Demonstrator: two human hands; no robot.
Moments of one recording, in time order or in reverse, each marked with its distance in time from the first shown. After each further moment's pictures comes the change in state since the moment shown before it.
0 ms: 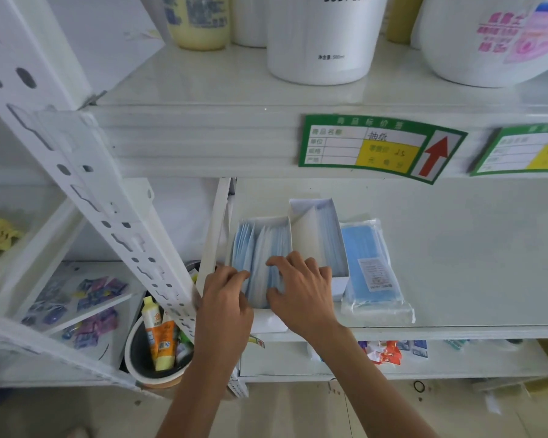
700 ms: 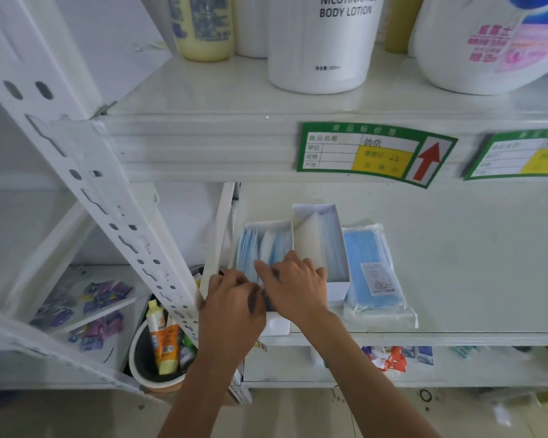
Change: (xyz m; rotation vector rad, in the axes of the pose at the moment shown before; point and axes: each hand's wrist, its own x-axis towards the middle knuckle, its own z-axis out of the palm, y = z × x) left_hand 0.004 0.006 -0.001 0.131 -0.060 -0.019; right_hand 0.021 -0.015 0.002 0.093 -0.066 0.171
